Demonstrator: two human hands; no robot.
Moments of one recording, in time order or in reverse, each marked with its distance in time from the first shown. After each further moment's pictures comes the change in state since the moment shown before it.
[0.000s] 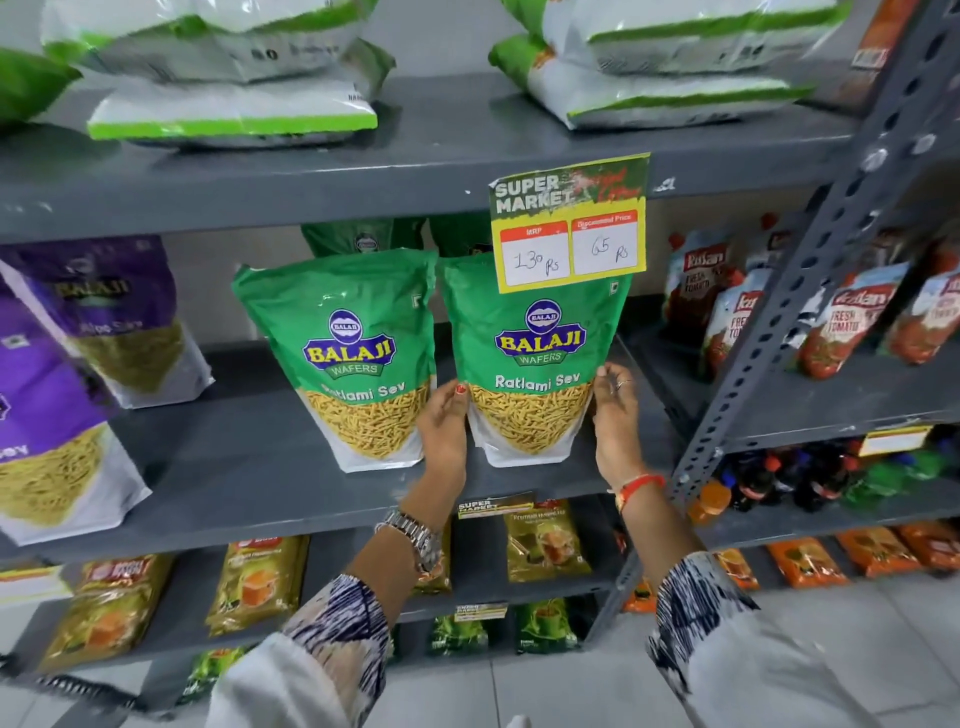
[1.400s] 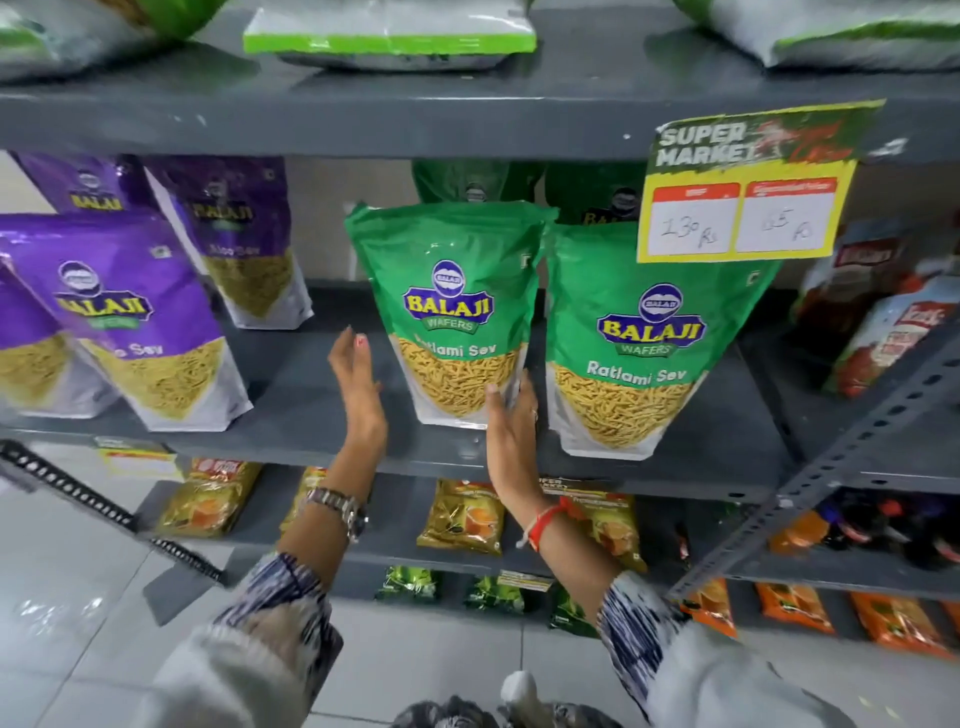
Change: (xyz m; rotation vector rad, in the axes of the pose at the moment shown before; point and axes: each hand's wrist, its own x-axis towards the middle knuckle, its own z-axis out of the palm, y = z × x) left_hand 0.037 0.027 -0.154 -0.052 0.319 0.232; right_hand -0.110 0.042 0.147 -0.169 -0.373 0.012
